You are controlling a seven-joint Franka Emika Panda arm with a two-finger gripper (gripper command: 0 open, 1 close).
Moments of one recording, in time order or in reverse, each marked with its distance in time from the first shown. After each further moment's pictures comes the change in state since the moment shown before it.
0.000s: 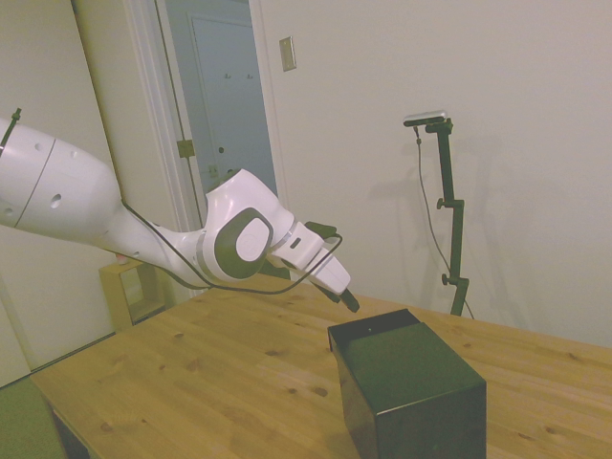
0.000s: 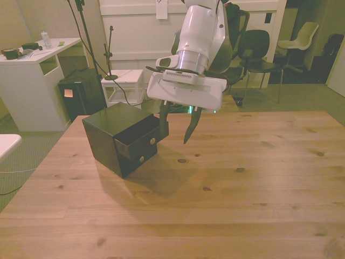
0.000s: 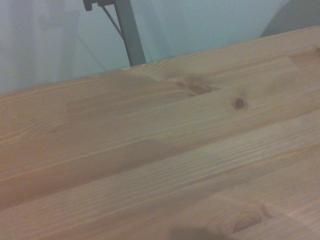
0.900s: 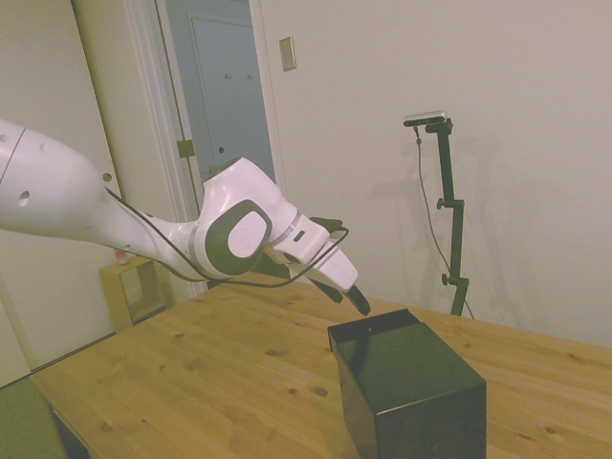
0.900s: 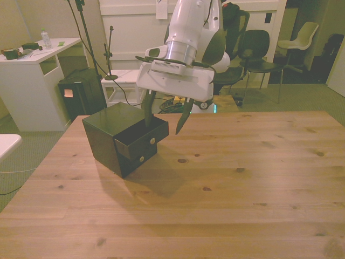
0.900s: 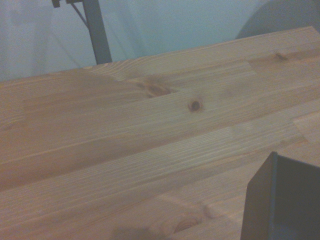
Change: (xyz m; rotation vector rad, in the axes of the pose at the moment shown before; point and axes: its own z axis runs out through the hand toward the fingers) arm 0.036 0.024 -0.014 -0.033 0.030 -0.029
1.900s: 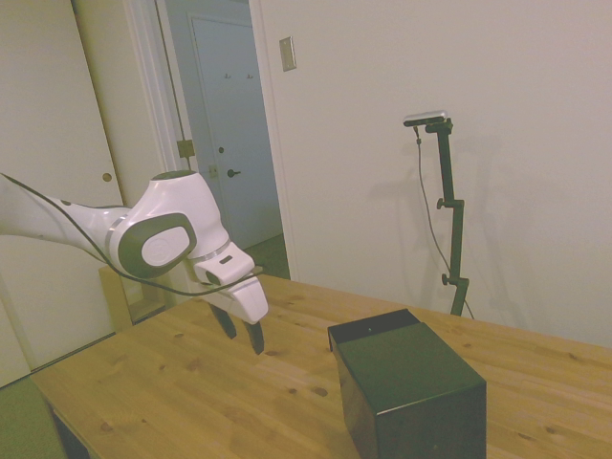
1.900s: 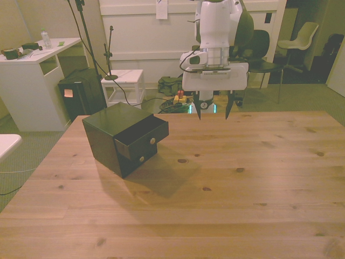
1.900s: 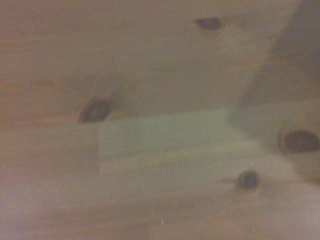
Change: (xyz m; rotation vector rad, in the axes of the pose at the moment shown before) arm -0.131 0.014 -0.053 -0.070 -0.395 -0.177
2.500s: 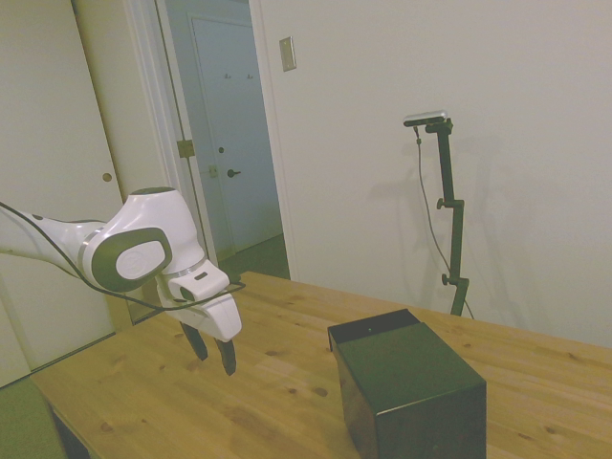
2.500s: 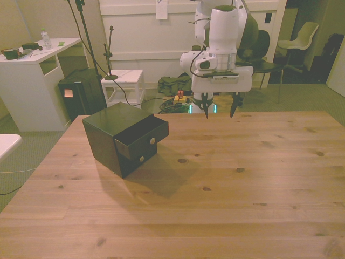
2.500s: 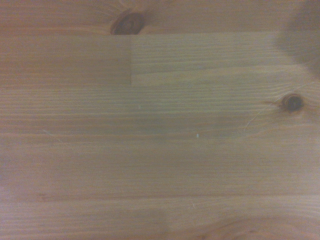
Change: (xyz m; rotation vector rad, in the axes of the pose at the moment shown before) arm -0.068 0.026 0.011 -0.107 -0.097 -0.098
